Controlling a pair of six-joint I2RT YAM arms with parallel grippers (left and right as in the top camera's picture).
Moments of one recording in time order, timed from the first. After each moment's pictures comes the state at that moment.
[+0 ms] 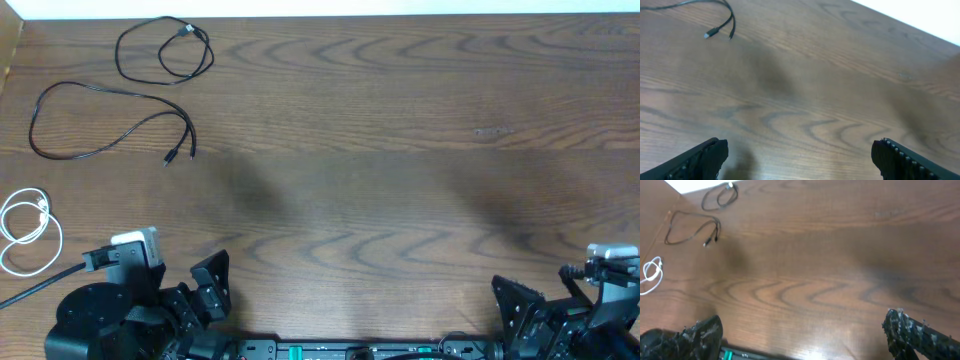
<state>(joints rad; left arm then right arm) -0.23 0.58 1.31 -1.43 0.01 -0.45 0.05 0.58 1.41 -1.51 -0.29 0.20</state>
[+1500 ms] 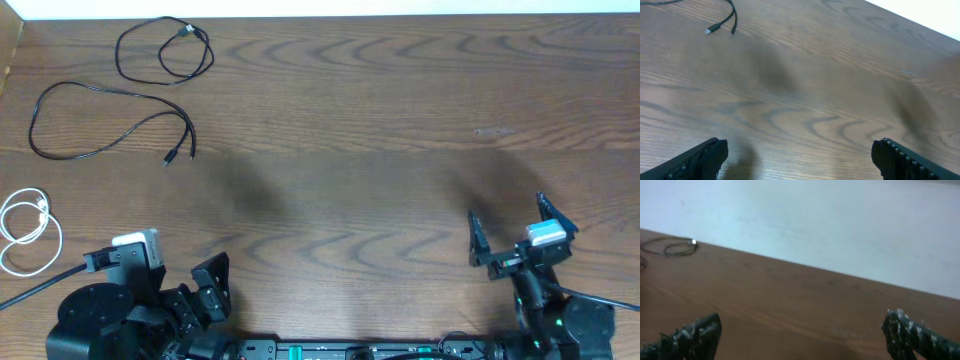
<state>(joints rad) -0.23 0.58 1.31 -1.45 0.01 -0.45 0.05 0.02 0.27 -0.29 -0.19 -0.10</state>
